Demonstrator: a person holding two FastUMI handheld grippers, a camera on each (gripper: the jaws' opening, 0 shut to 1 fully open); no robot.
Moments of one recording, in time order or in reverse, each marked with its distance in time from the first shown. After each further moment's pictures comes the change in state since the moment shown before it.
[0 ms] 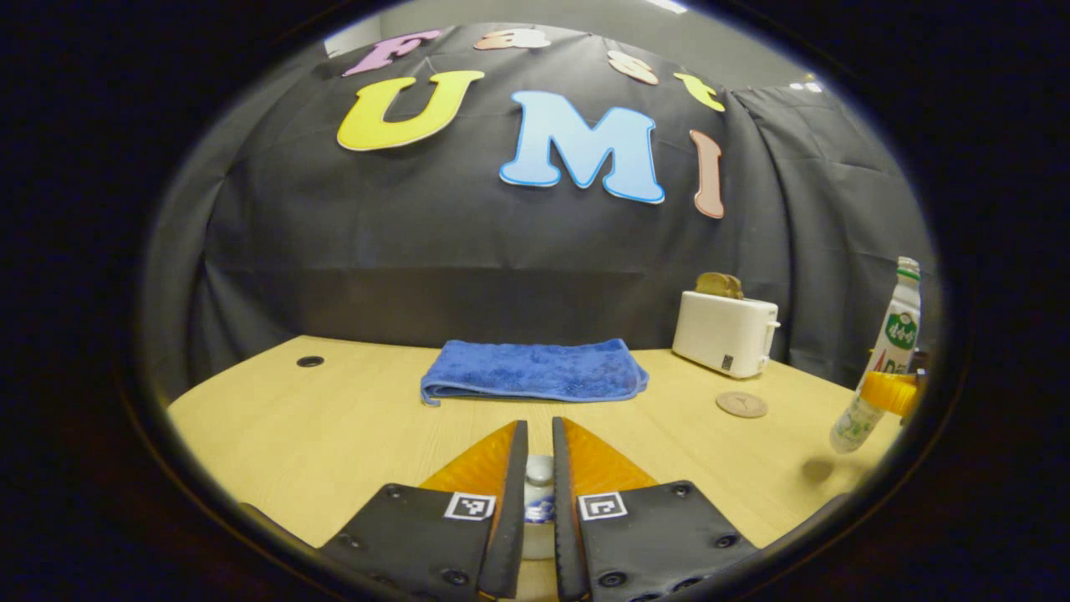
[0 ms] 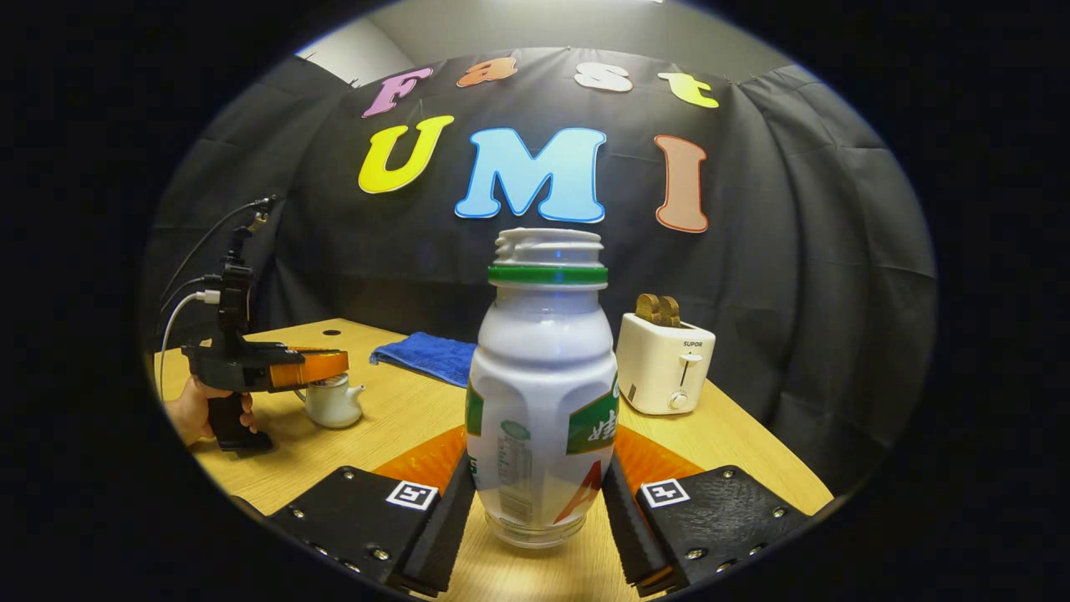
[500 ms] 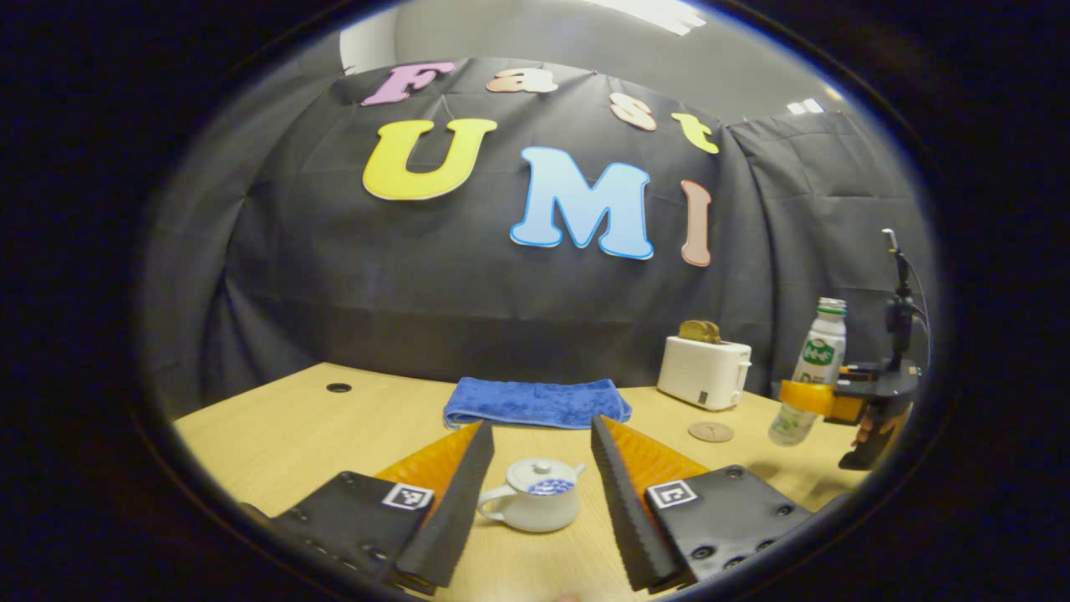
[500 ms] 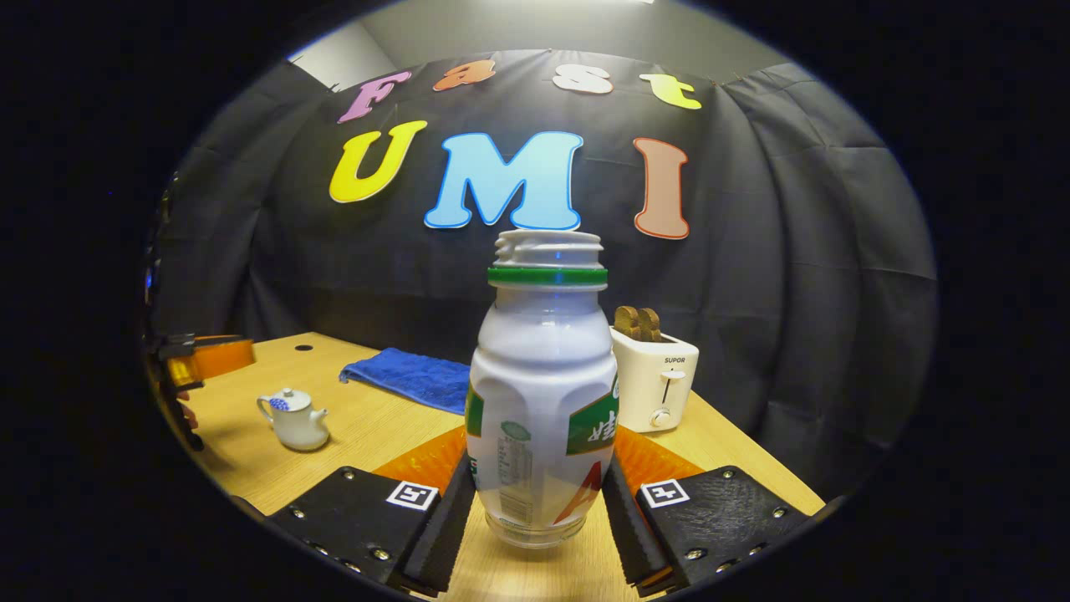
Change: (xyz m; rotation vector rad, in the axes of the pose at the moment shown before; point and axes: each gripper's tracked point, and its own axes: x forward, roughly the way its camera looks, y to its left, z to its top) left arm -0.098 -0.006 0.037 0.006 -0.126 -0.019; right arm 0.045 -0.039 0.023 0.032 -0.027 -0.096
